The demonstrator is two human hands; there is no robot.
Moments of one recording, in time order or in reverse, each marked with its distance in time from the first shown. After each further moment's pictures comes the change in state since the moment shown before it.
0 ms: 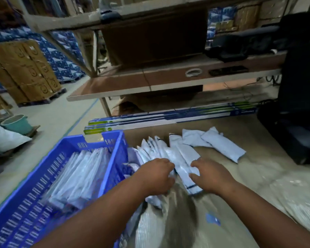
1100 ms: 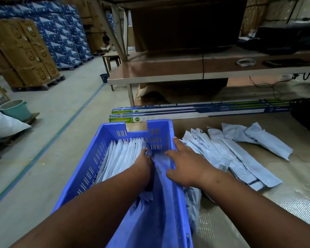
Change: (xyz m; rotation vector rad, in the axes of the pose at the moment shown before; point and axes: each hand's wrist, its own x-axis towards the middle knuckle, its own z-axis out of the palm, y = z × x) left_hand -0.074 -0.250 0.068 0.721 -0.633 -0.094; right_hand 0.045 -0.304 0.028 -0.054 -0.100 -0.155
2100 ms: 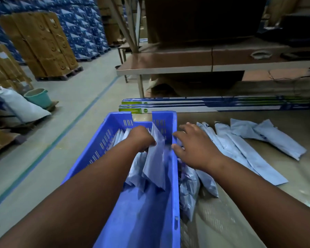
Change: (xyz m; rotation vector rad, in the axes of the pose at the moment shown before) left_hand -0.049 -0.058 -0.046 -1.413 0.189 -0.564; right_hand 0.007 0.038 -0.006 -0.024 0.288 -0.145
